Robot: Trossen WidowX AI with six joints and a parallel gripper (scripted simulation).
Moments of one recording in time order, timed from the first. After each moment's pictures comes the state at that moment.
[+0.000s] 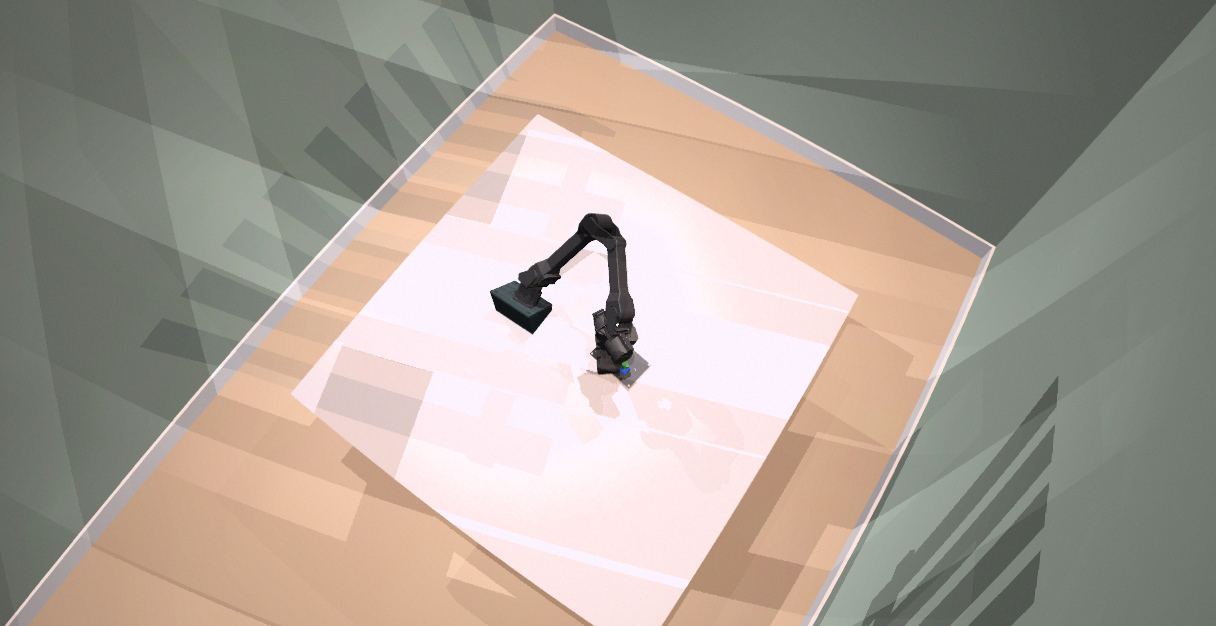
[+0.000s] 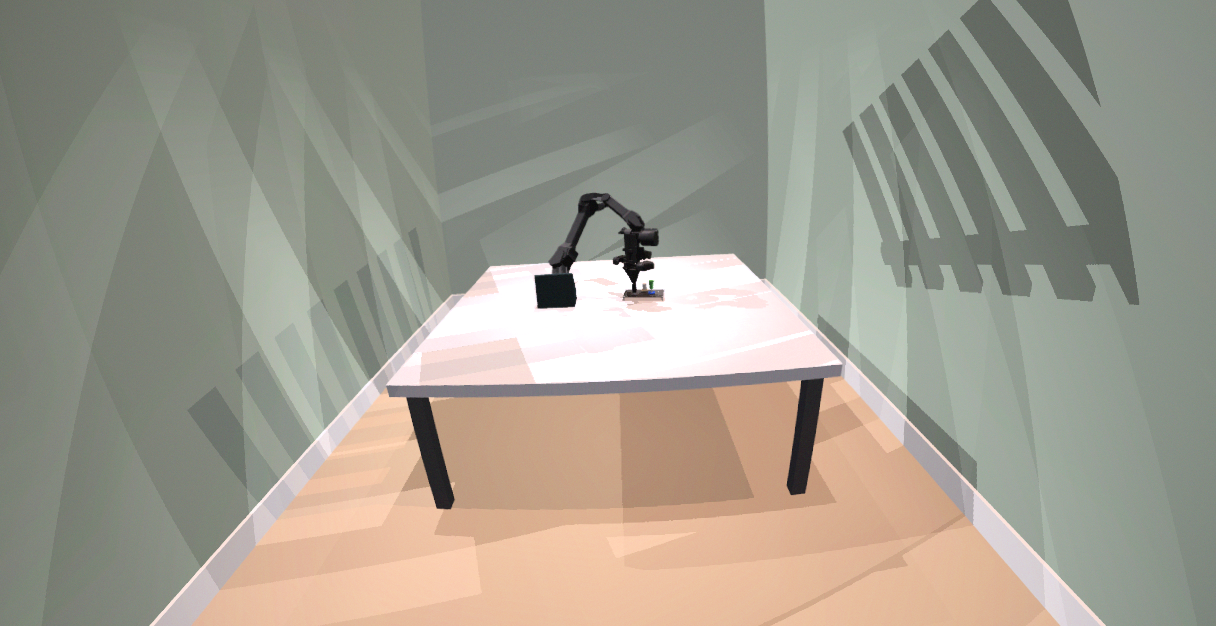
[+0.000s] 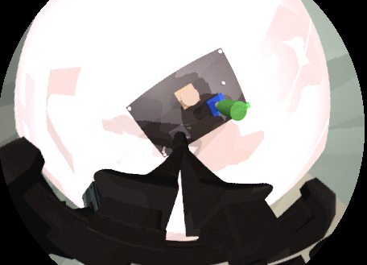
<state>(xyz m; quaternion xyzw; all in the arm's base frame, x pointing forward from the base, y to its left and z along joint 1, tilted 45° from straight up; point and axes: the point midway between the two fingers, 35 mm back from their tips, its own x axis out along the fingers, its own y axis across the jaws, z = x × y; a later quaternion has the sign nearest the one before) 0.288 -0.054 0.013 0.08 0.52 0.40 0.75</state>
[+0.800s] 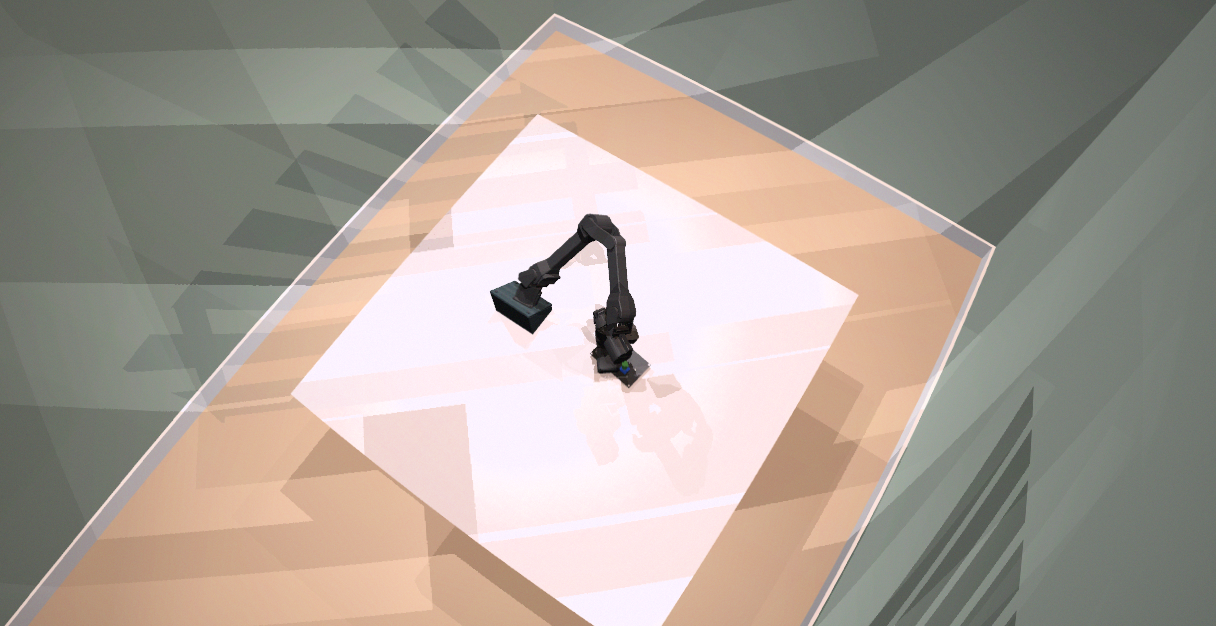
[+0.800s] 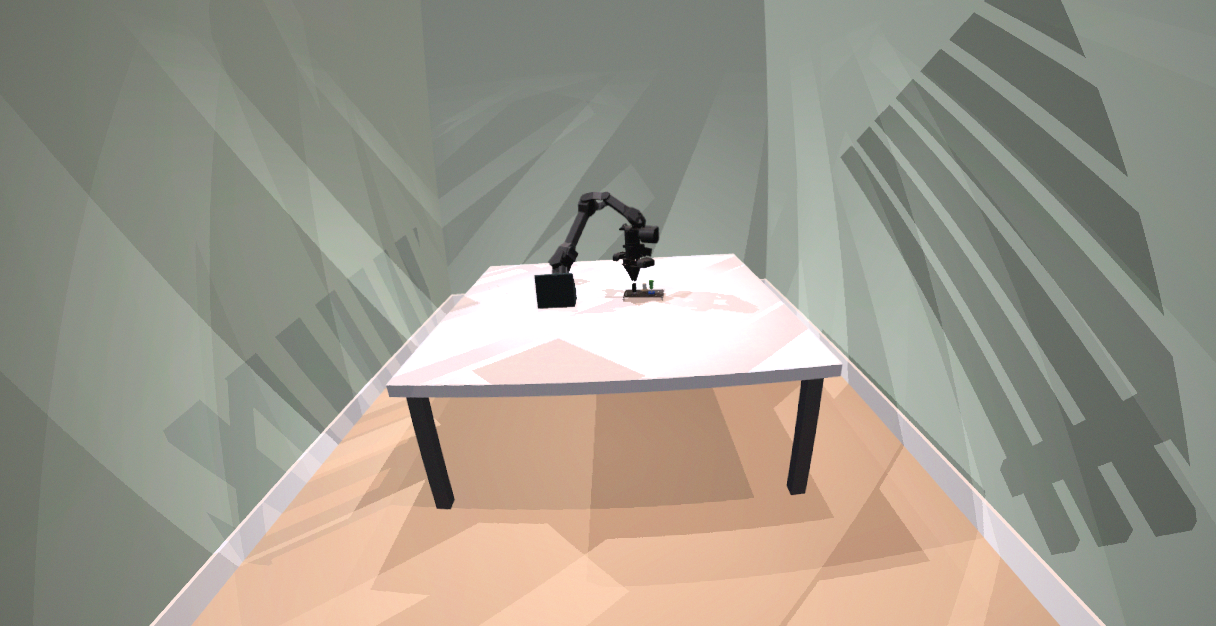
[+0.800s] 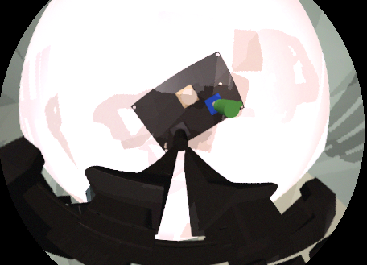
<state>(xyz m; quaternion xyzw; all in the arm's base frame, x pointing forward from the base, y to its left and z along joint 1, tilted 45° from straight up) 0.287 -0.064 0.024 0.08 0.51 0.40 0.75</state>
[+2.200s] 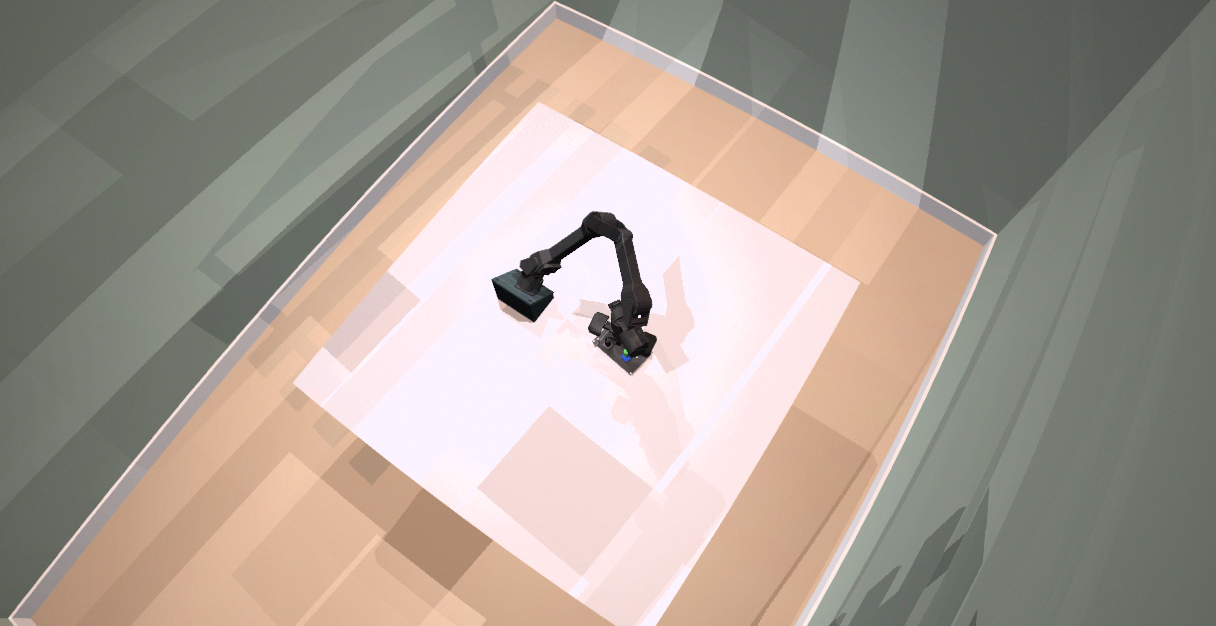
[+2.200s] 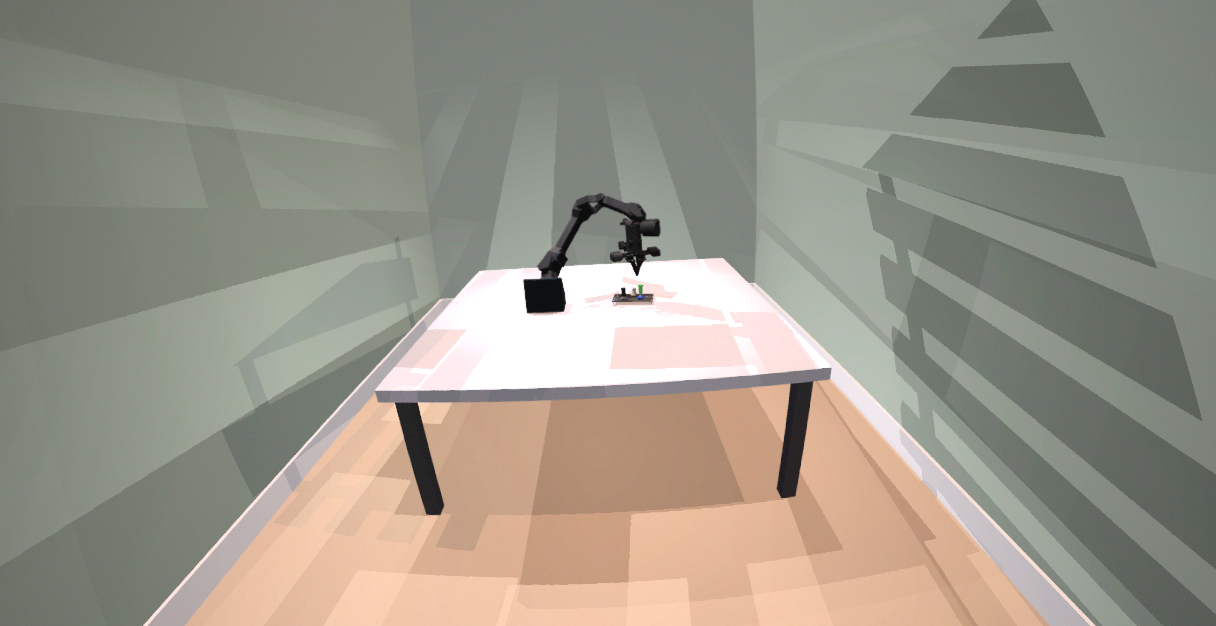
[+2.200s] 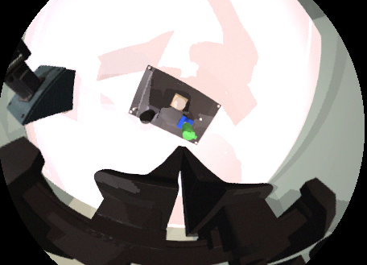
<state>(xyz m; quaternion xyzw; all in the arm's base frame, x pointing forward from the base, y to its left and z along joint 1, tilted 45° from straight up) 0.333 -0.102 0.049 -0.31 0.24 0.59 0.70</state>
